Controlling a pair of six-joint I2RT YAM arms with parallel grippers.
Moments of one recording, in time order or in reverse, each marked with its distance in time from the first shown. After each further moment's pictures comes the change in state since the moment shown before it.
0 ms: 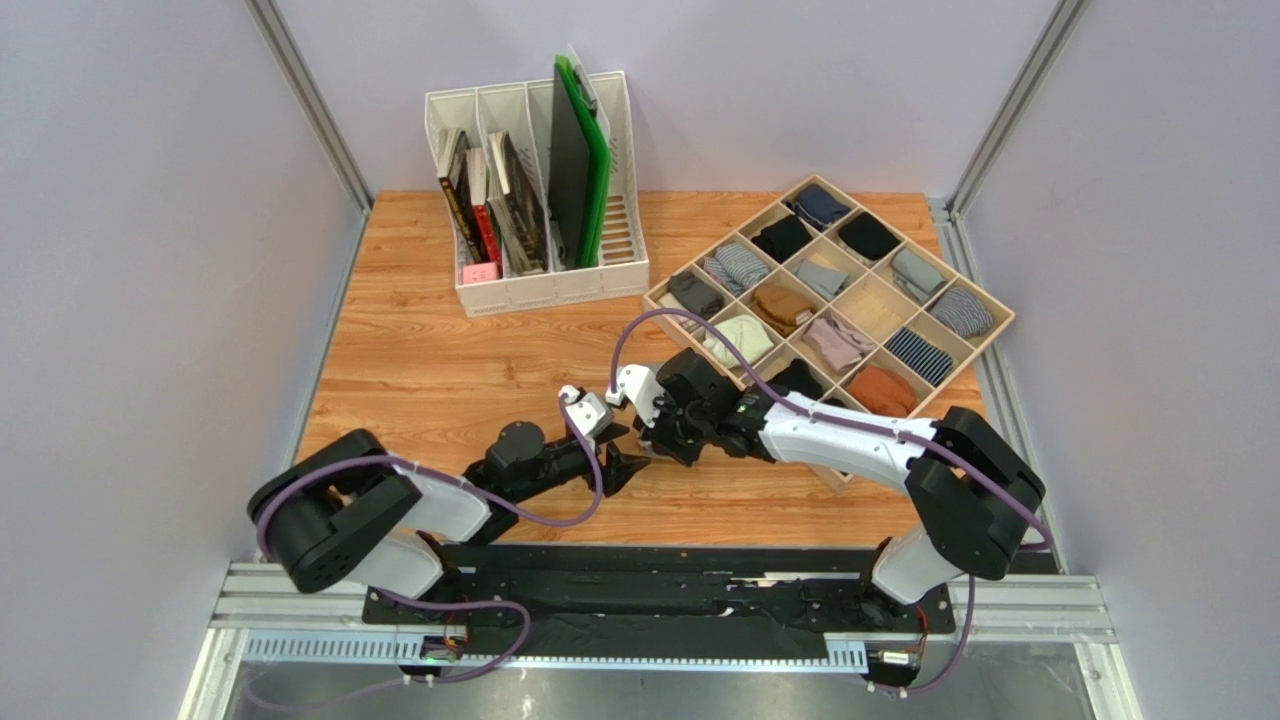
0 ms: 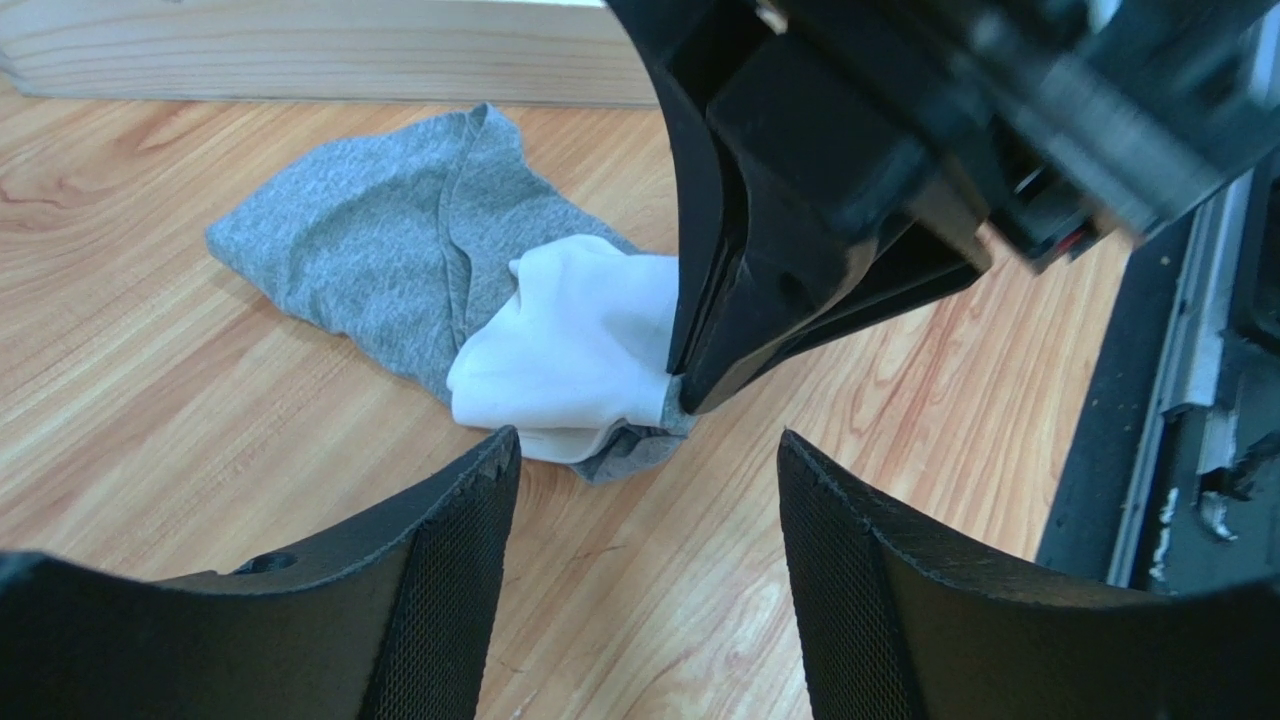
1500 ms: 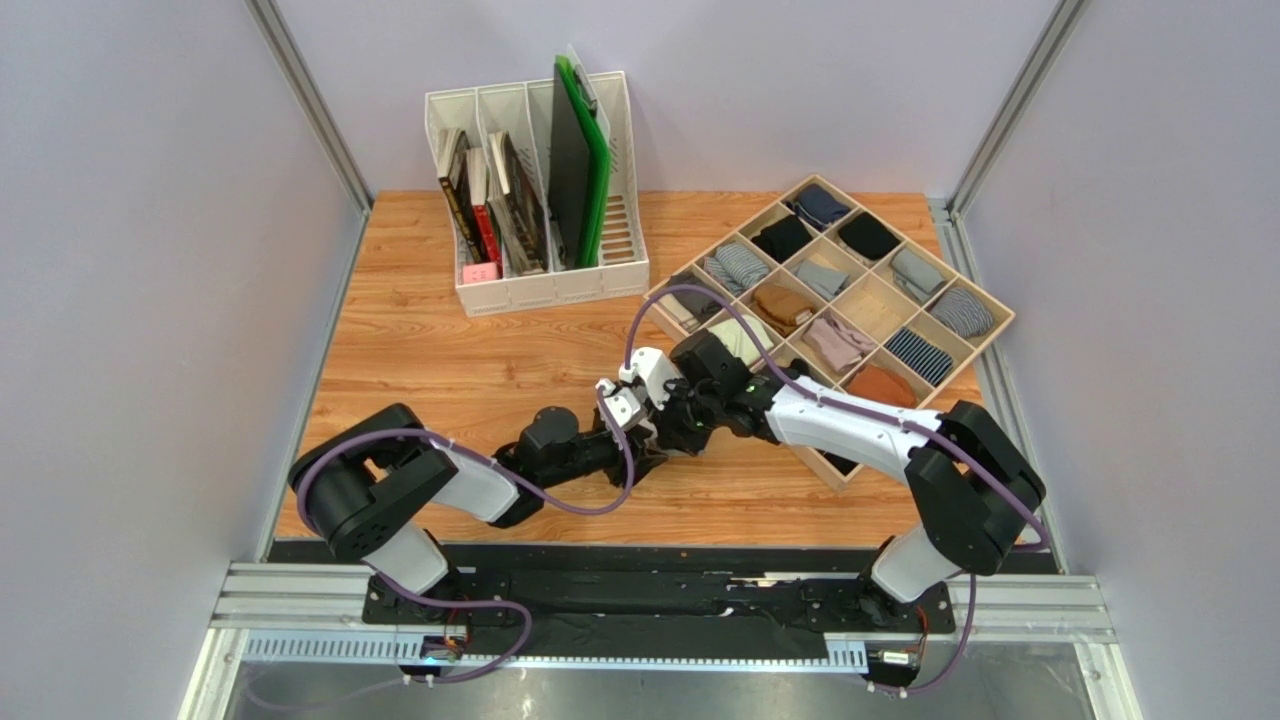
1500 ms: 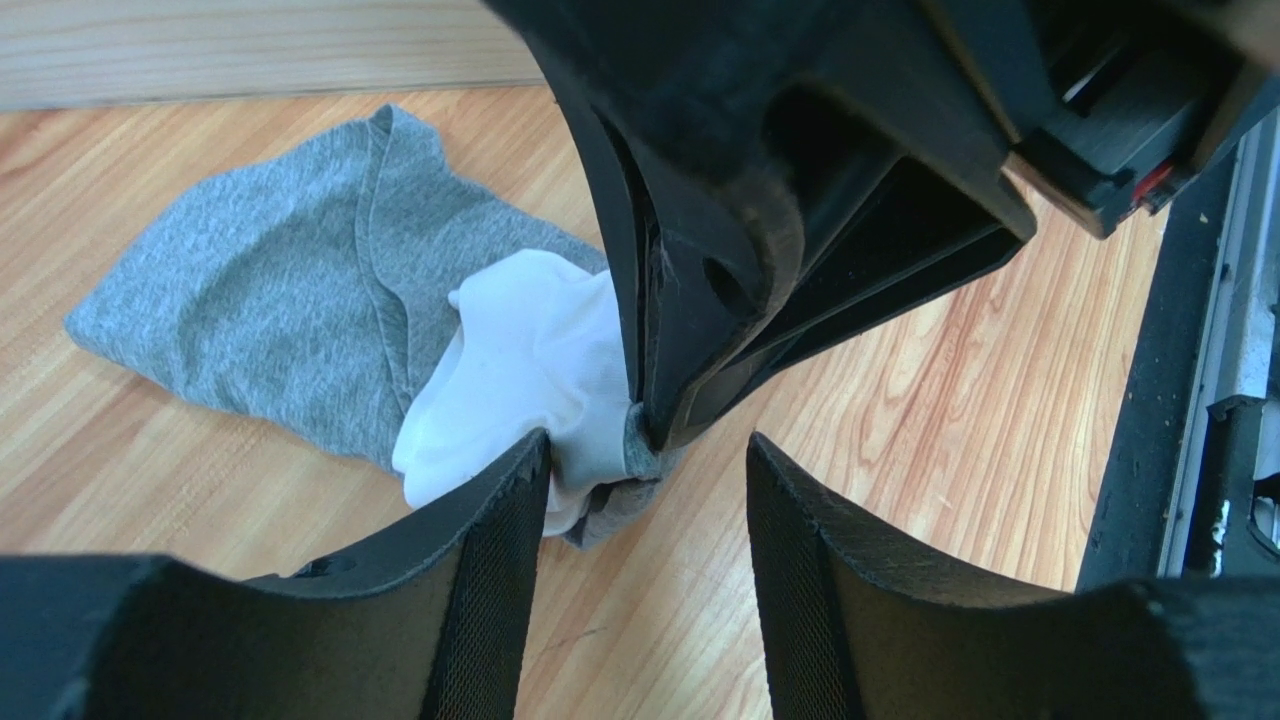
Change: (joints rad) left arm -0.040 0.192 0.144 -0.045 0.018 0.048; right arm -0.091 0.013 0.039 -0.060 -0.132 0.034
